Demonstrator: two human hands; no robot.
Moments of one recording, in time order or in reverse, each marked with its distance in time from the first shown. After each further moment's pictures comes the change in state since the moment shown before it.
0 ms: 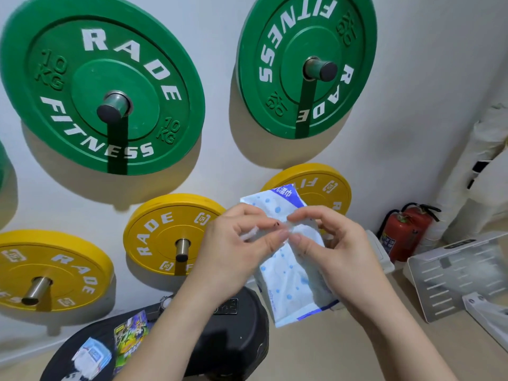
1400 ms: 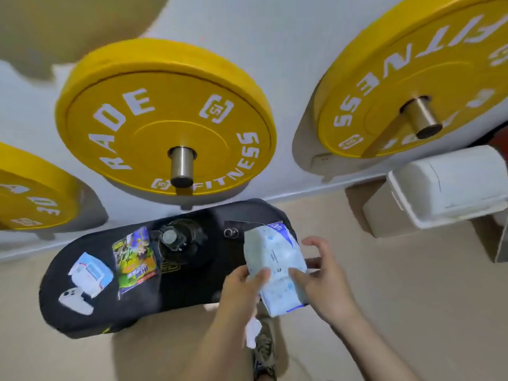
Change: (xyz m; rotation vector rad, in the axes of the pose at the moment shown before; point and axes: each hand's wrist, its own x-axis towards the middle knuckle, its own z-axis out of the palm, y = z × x) left_hand -0.028 -0.437 -0.001 -0.359 0.187 -1.284; right_hand 0.047 0.416 0.157 -0.343 -0.160 0.782
